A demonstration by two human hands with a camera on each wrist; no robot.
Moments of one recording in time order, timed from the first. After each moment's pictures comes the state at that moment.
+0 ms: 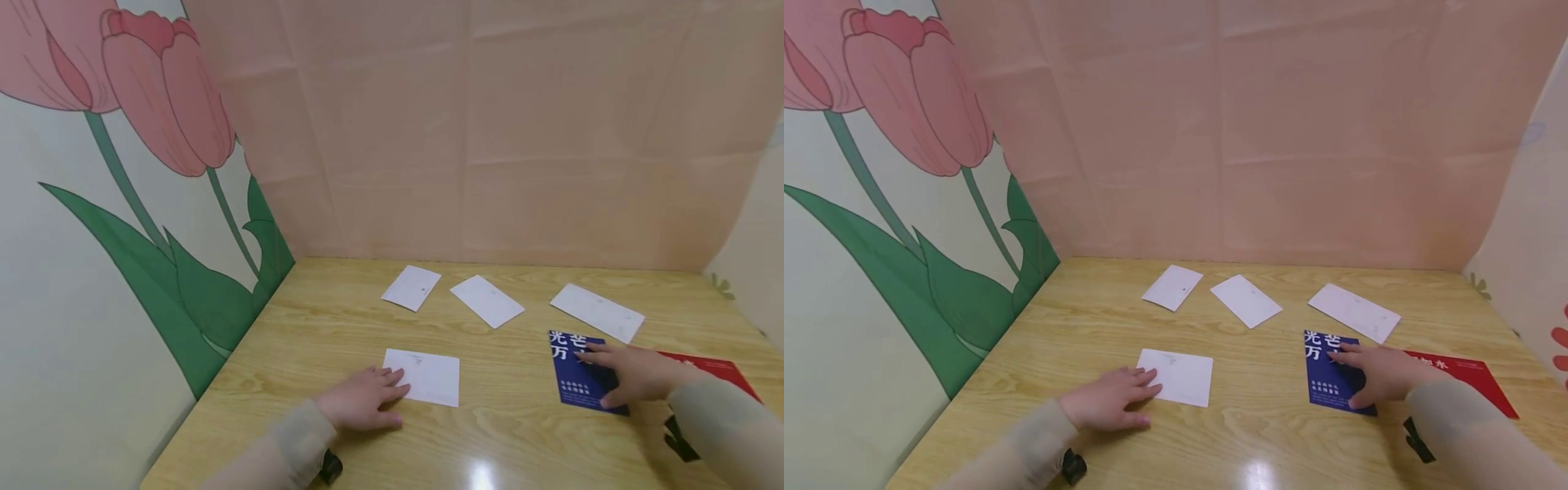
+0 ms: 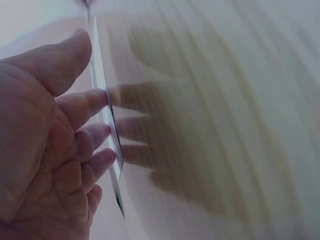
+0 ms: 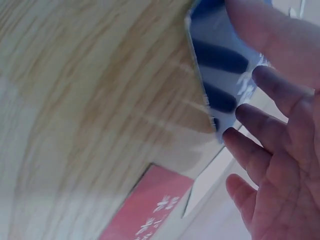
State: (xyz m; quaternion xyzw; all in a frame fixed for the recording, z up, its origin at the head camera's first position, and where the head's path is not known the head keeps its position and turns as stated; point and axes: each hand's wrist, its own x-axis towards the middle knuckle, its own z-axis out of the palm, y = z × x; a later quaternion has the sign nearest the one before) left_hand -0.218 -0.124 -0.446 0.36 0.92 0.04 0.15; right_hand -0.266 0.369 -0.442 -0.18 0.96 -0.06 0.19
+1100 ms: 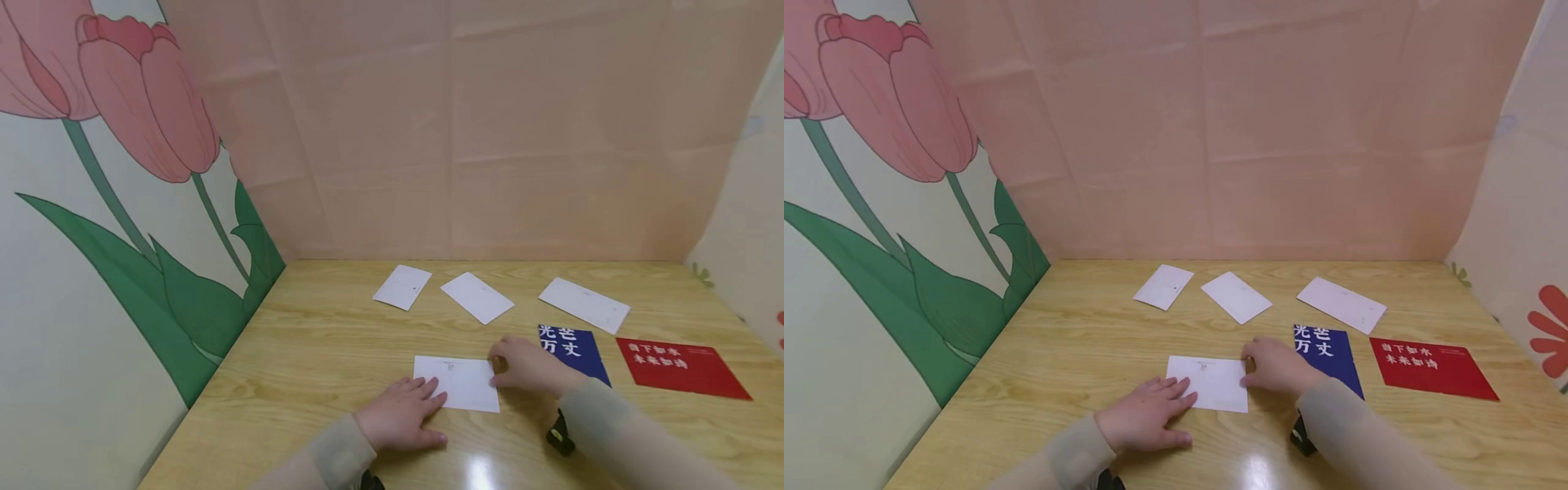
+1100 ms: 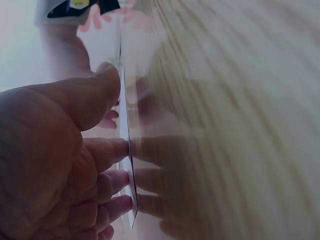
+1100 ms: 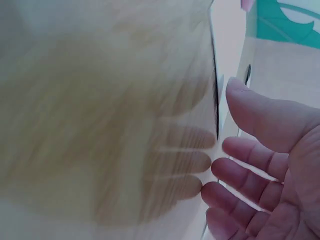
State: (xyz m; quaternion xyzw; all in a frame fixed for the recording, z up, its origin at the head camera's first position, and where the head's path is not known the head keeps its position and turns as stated) left_hand -0.191 -0.053 -0.447 0.37 0.92 0.02 0.13; right_hand -0.251 0.220 -0.442 -0.19 0.96 -0.18 0.10
